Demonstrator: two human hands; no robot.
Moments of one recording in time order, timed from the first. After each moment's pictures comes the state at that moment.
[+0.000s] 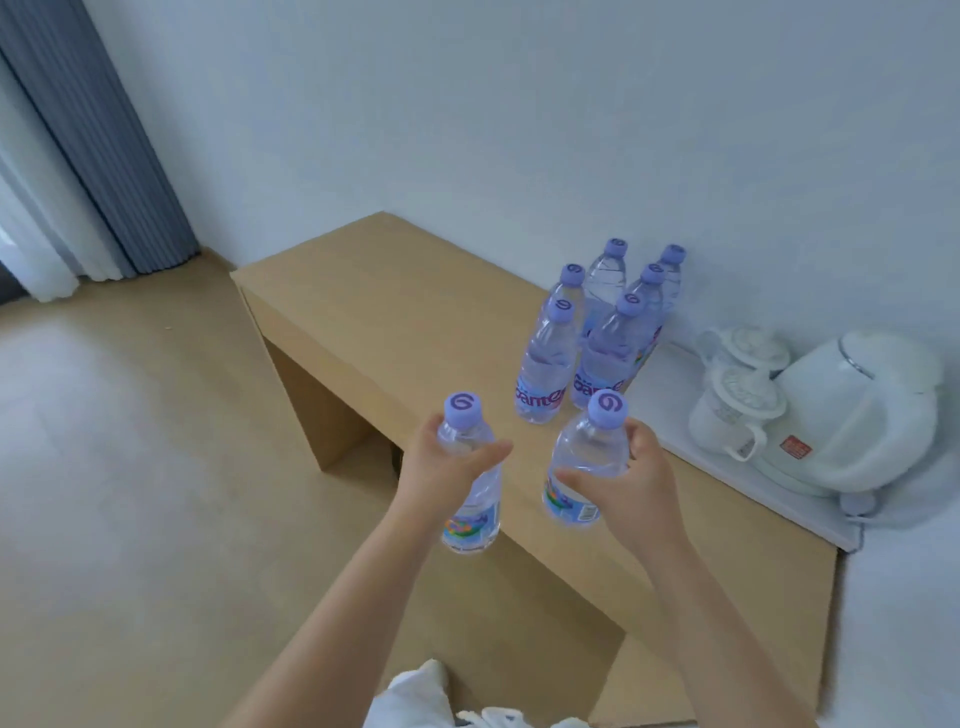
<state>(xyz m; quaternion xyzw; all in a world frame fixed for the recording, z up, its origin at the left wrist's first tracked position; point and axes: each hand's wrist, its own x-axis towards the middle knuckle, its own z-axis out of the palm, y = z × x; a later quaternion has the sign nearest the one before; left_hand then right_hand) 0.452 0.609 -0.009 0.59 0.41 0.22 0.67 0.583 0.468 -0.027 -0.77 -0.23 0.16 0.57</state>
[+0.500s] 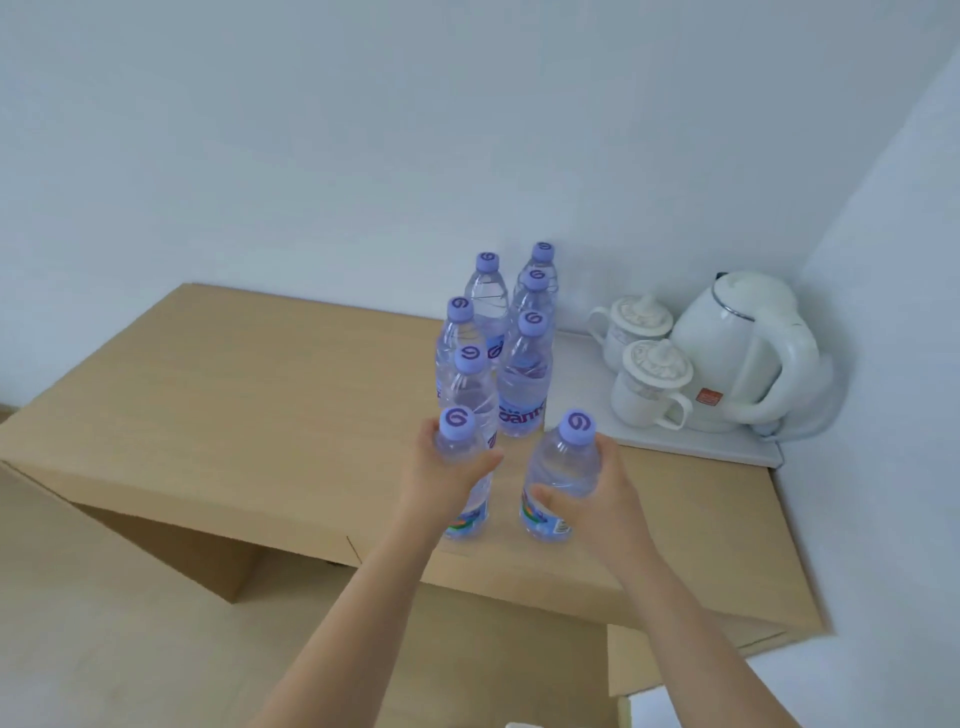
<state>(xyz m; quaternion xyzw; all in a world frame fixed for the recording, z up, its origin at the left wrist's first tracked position) 0.567 0.677 -0.039 0.71 0.25 0.11 0.64 0.601 0.504 -0.049 -0.80 -0.08 0.07 0.59</state>
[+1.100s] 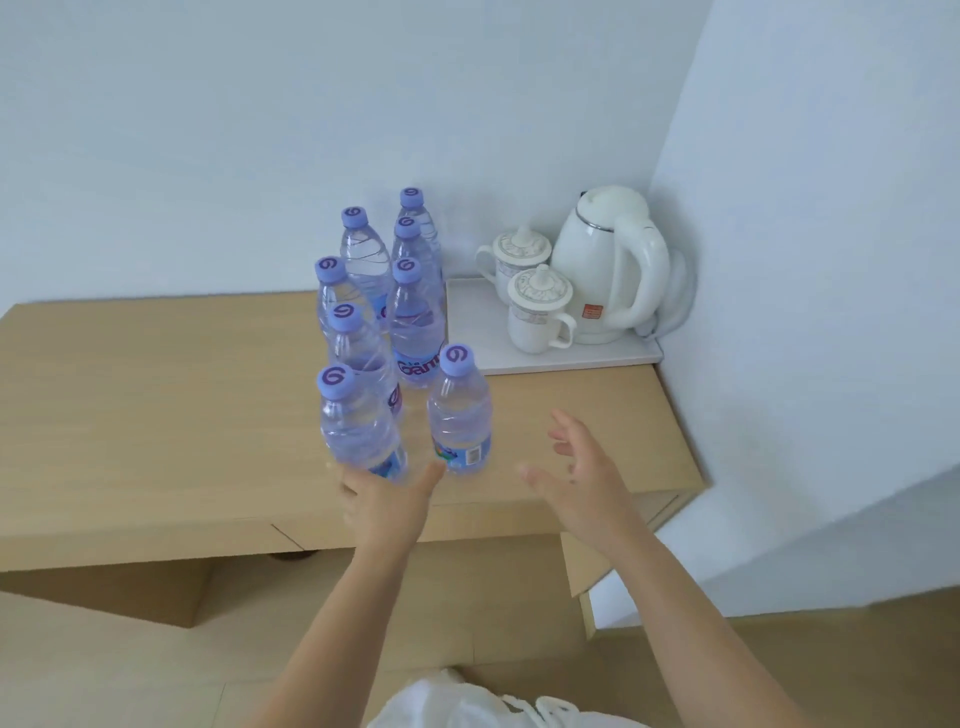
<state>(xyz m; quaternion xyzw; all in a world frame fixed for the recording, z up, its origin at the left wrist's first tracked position) 0.527 0.615 -0.061 0.75 0.40 0.01 0.54 0.545 0.432 -0.047 -0.85 0.00 0.09 0.51</state>
